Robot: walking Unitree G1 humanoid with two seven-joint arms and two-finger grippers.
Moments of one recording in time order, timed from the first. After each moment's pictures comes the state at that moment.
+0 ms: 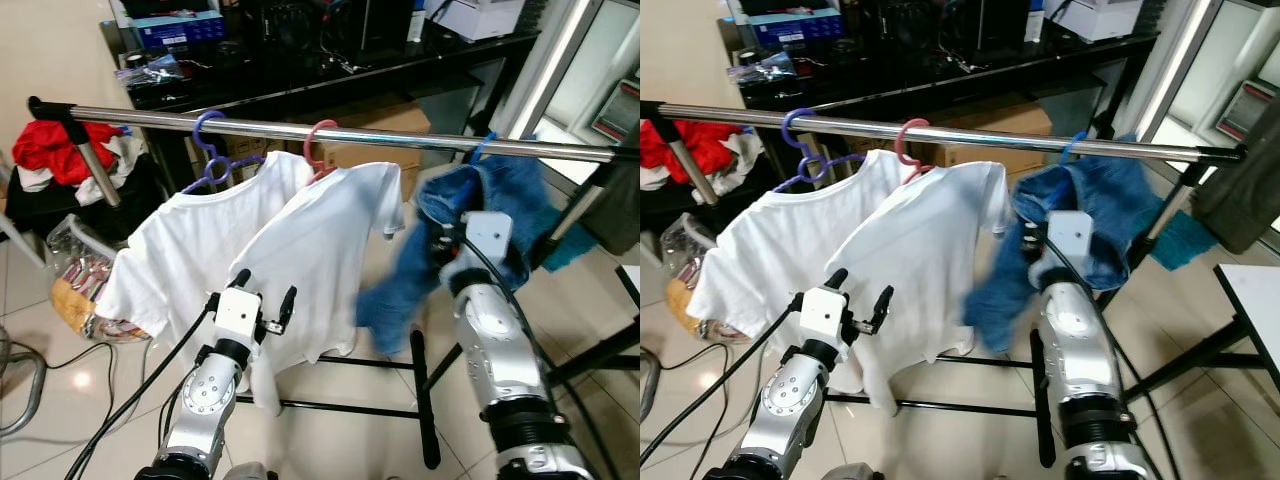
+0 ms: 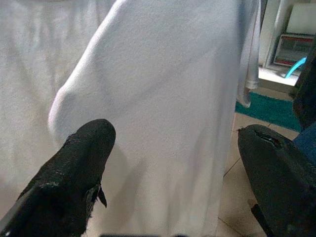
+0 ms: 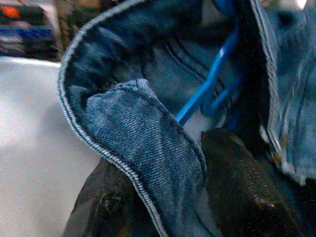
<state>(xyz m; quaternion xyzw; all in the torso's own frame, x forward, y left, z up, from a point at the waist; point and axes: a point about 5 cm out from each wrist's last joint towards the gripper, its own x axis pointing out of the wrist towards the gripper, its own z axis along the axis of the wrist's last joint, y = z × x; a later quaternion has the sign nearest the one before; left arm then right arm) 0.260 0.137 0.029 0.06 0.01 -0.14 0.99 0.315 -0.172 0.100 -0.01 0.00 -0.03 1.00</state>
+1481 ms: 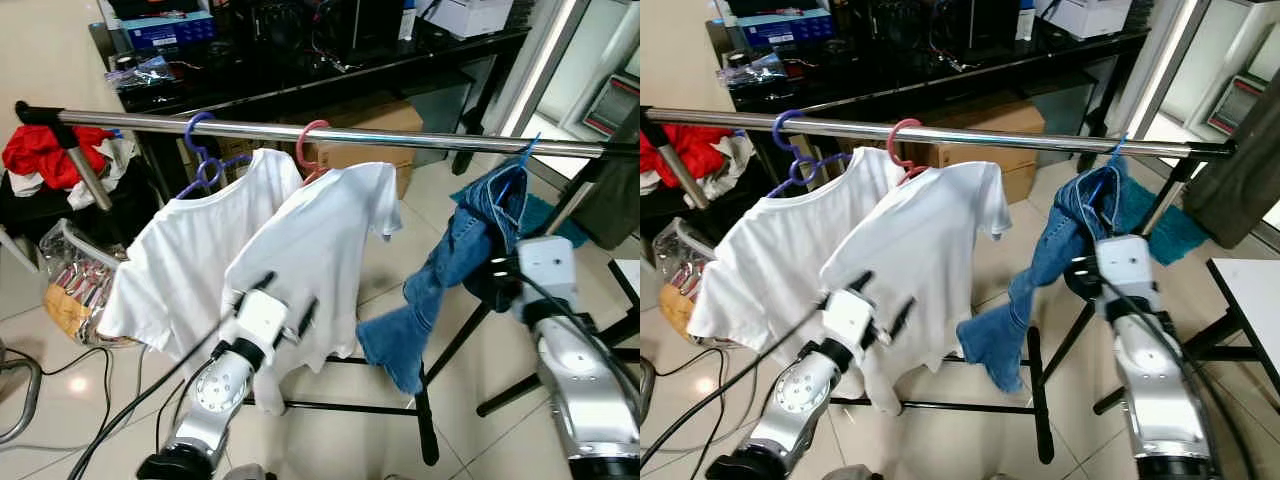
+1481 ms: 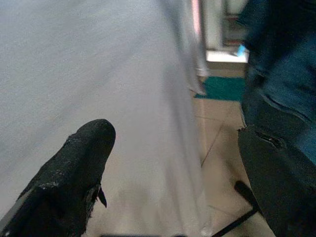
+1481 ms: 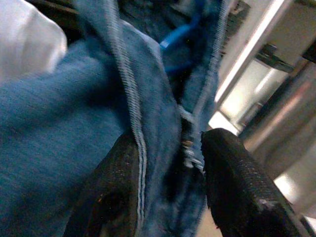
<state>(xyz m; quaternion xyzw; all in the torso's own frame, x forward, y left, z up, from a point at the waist) 0.260 0.118 0.026 0.14 0.01 -0.25 0.96 0.269 -0.235 0.112 -0.17 0.04 -0.05 0.98</state>
